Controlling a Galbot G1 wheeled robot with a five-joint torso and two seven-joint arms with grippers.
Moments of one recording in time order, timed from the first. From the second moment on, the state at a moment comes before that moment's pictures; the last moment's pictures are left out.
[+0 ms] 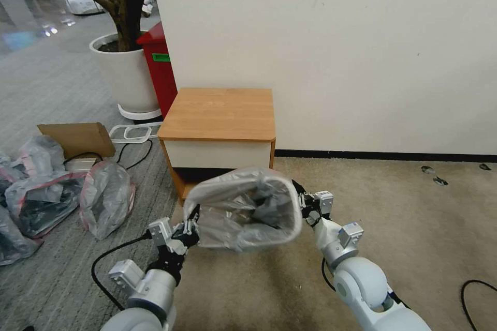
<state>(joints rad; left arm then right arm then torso) 1.71 -1.35 -0.49 -2.28 -0.71 0.19 -0.17 -1.37 1.21 0.28 1.91 0.26 0.01 0.10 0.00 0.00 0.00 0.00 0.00</state>
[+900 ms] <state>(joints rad) 1.69 -1.32 -0.43 -2.24 -0.21 0.27 -0.22 -1.35 0.93 0.14 2.31 0.02 -0.10 0.01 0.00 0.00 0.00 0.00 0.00</state>
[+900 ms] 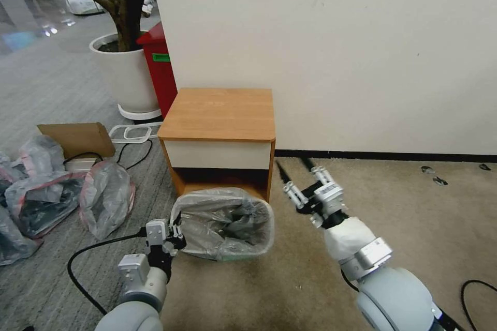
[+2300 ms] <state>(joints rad) 1.68 -1.38 -0.20 -2.18 0.09 0.24 -0.26 -0.93 1.01 -0.29 1.80 -0.31 -0.48 -0.40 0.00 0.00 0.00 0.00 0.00</state>
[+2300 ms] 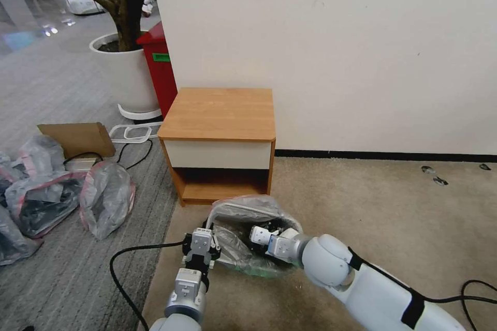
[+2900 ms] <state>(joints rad) 1.63 -1.36 -0.27 -2.18 -0.32 0.45 -0.39 -1.30 0.91 -0.04 2.17 -0.09 -0.32 -0.28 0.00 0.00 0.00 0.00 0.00</state>
